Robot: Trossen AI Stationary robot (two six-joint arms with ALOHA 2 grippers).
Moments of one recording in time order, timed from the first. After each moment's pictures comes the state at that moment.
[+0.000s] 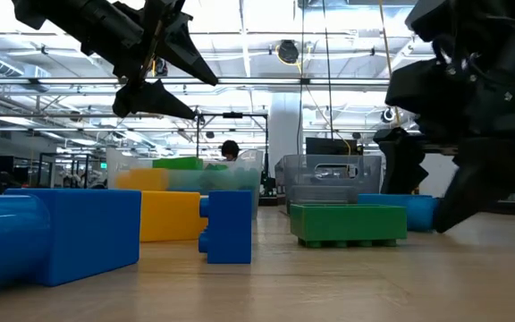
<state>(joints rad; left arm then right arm) -0.23 1.32 0.69 0.08 -0.45 -0.80 0.35 1.53 0.58 0.04 0.16 0.04</state>
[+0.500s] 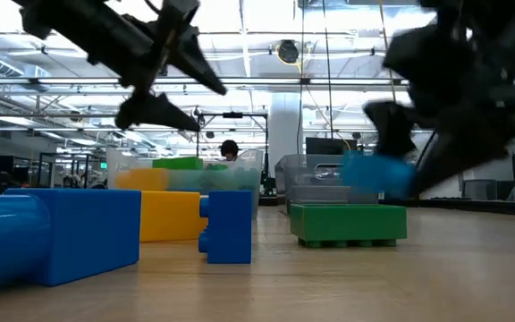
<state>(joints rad) -0.23 1.41 0.68 0.20 -0.43 -0.92 0.39 1.48 0.63 0.08 0.26 -0.09</state>
